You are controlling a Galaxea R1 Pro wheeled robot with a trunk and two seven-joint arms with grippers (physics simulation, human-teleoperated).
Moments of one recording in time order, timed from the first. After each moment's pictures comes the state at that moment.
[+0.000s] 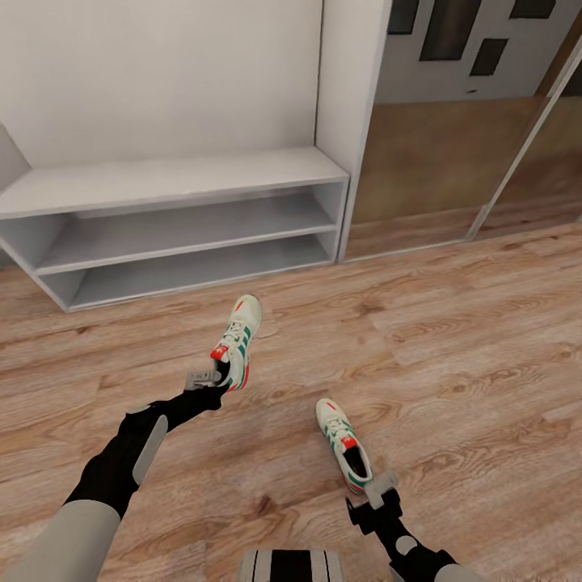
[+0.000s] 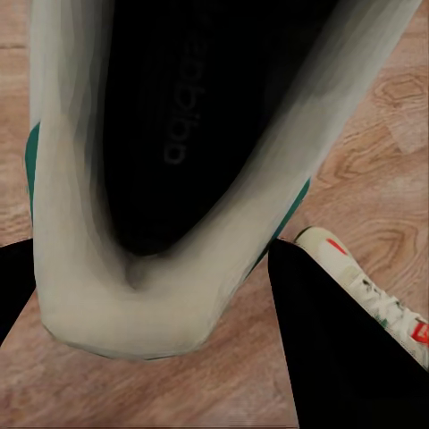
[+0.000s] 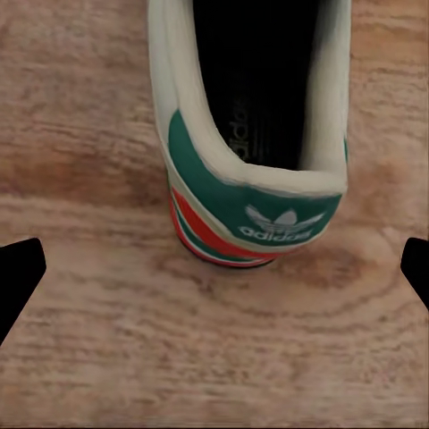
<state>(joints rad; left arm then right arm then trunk) -0.62 0.08 0.01 -0.95 0.22 0.42 -0.45 -0.61 0.04 -0.14 -0.02 0.54 -0.39 -0.09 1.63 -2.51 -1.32</state>
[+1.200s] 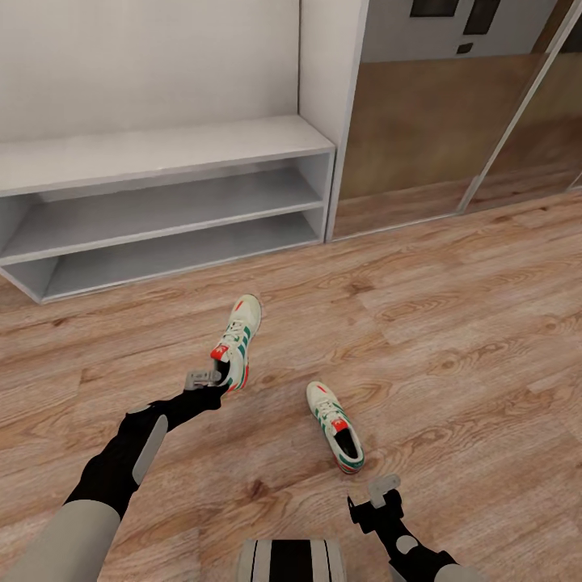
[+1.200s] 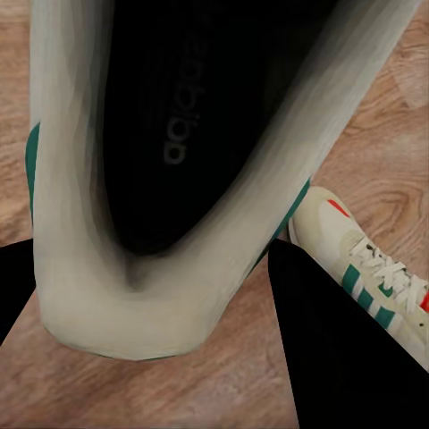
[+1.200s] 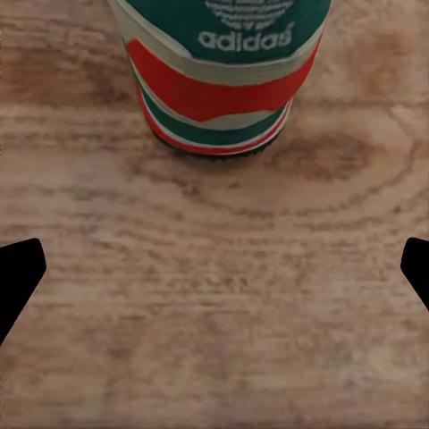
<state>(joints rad) -0.62 0.08 0.01 -0.95 0.22 0.42 -0.45 -0.61 0.04 -0.14 -0.02 0.48 -0.39 -0.09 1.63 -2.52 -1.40</state>
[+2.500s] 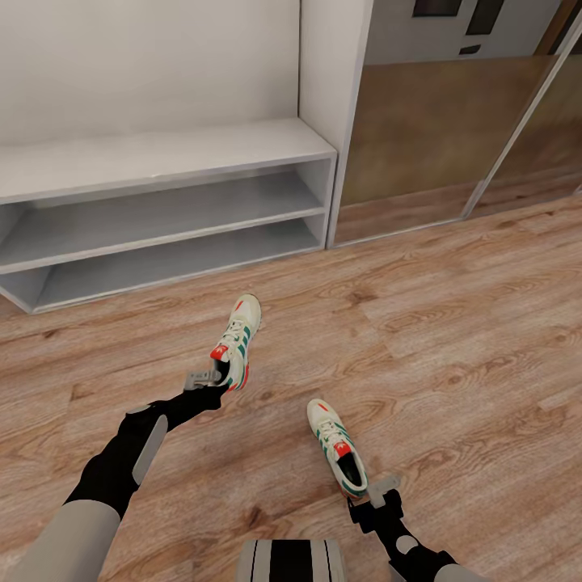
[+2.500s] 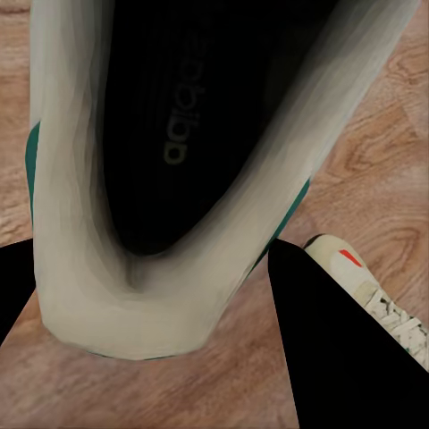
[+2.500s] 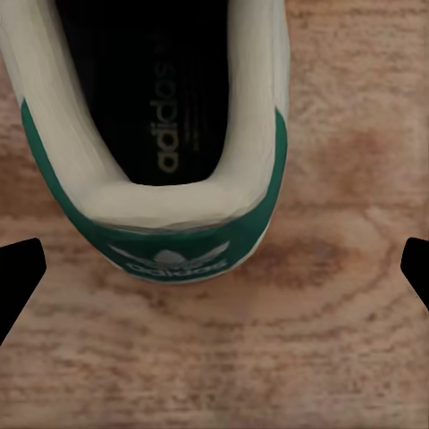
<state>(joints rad) -0.62 0.08 0.01 -0.95 0.22 0.42 -0.45 -0.61 0.05 -0.14 -0.02 0.48 -0.39 -0.09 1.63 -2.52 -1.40</state>
